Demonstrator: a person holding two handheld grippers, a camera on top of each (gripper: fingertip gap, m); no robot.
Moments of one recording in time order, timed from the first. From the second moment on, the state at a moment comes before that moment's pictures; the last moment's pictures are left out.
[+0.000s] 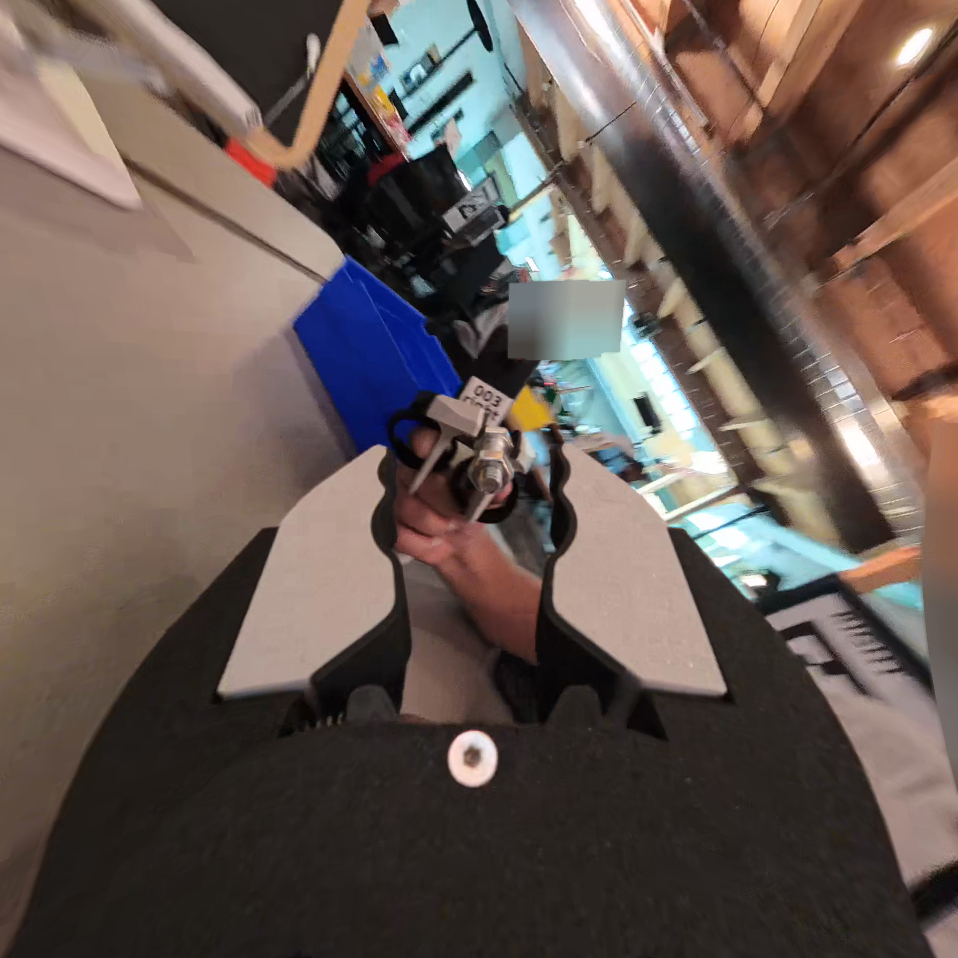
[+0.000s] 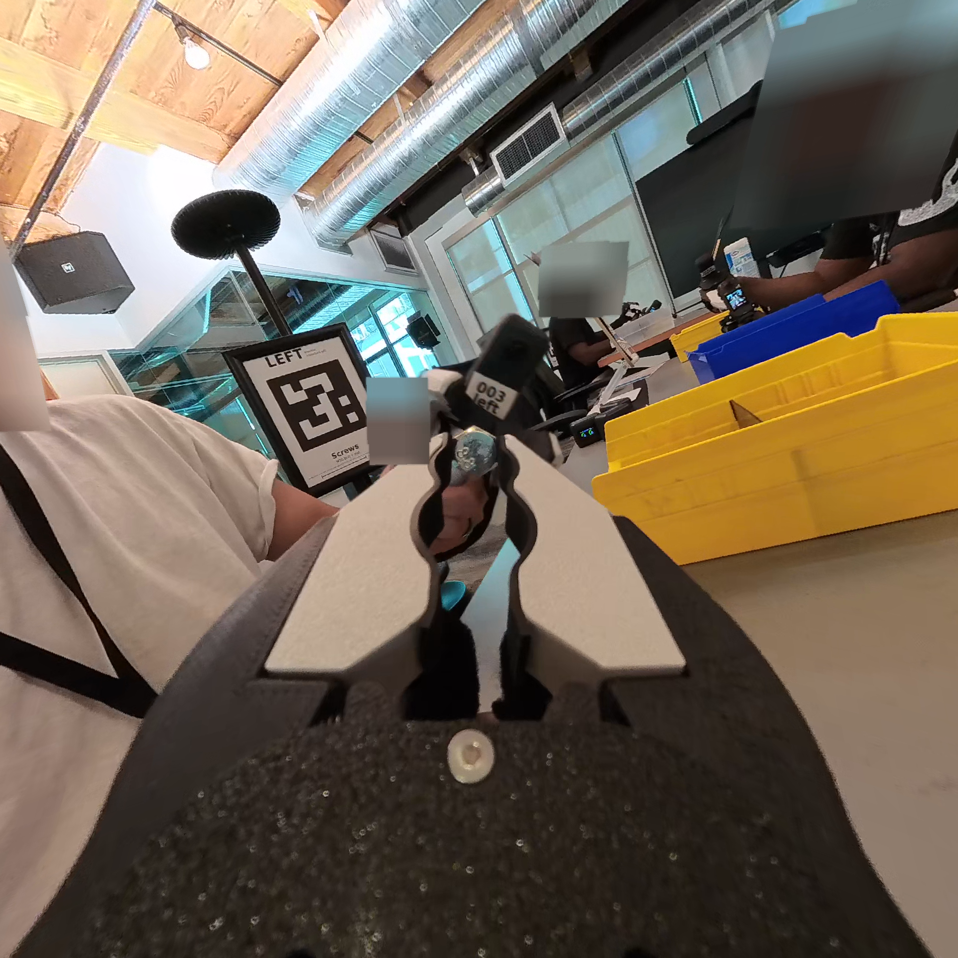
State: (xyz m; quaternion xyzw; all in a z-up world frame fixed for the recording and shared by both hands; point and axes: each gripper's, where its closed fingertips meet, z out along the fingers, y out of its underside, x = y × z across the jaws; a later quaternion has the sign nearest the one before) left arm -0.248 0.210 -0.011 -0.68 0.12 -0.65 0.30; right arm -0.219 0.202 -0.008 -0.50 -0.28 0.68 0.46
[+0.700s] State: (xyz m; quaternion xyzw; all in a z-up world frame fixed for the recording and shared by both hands) left arm -0.231 0.189 -0.019 -0.68 0.22 -0.64 0.28; right arm -0.227 0.198 -0.012 -0.51 -0.30 0.67 0.46
